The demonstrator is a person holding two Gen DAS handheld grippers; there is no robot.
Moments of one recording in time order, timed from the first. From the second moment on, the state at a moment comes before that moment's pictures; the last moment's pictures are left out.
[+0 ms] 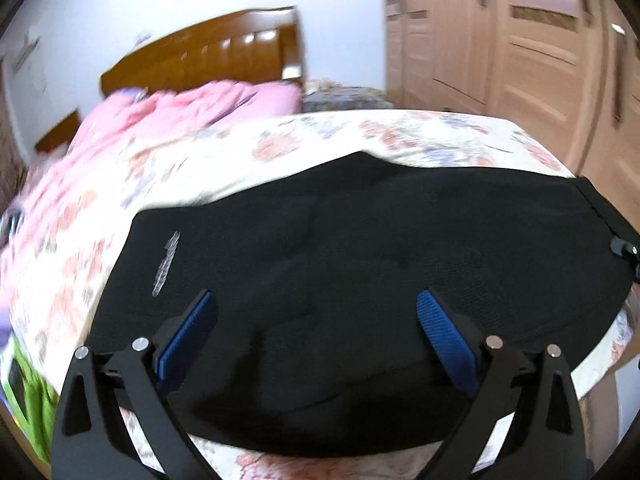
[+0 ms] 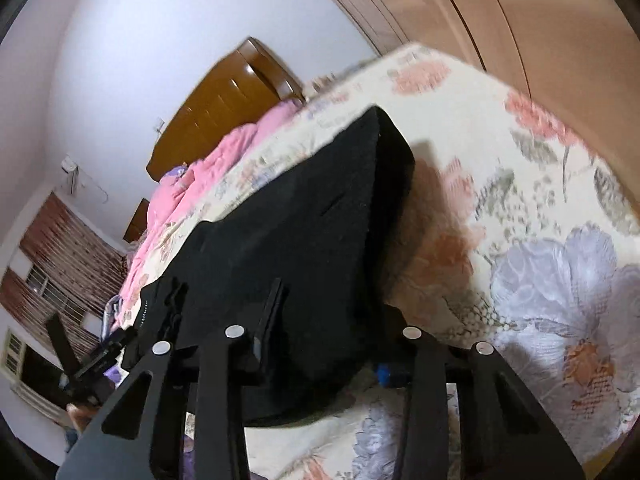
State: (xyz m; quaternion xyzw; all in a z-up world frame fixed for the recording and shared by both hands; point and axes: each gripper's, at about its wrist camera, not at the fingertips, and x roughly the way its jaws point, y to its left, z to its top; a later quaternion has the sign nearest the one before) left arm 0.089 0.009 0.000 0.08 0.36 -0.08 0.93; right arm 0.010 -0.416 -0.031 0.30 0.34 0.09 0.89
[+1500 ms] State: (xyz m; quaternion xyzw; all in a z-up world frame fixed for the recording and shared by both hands) left arm 0.047 0.259 -0.013 -0.25 0.33 -0.10 0.91; right arm 0.016 -0.121 0.081 0.01 0.26 0.35 0.90
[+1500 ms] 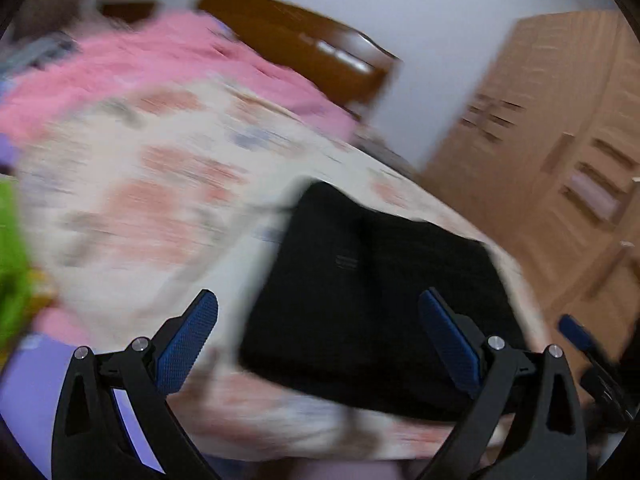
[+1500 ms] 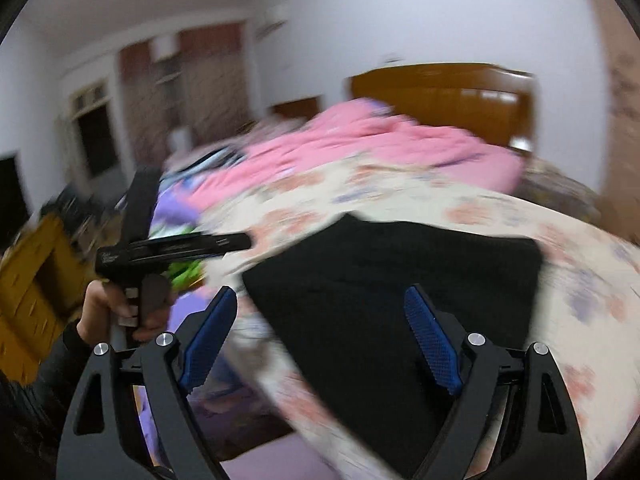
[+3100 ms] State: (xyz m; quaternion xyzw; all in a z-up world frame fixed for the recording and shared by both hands) left arm 0.116 0.185 -0.025 -0.19 0.51 -0.20 0.81; right arm 0.015 -0.216 0.002 0.10 0.33 0.28 0.90
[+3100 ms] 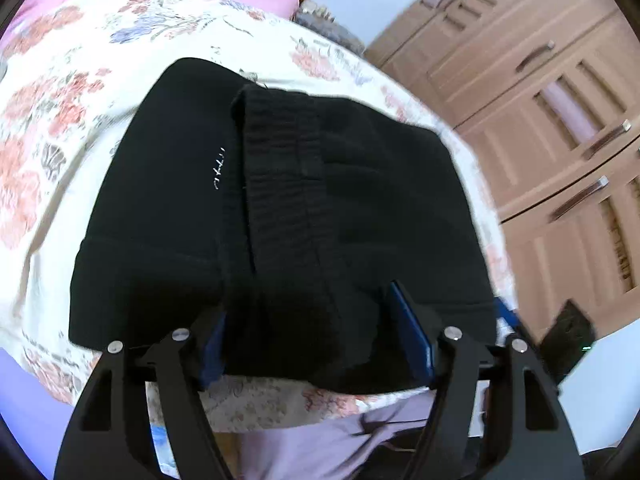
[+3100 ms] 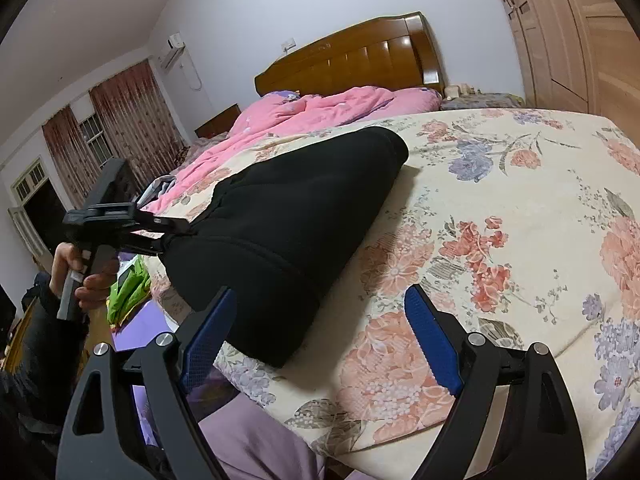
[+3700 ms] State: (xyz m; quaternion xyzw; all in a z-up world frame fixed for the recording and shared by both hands) left arm 0.106 0.198 0.046 -0.27 0.40 -0.21 0.85; right arm 0.013 -0.136 -0.024 -0.07 0.33 0.16 0.93
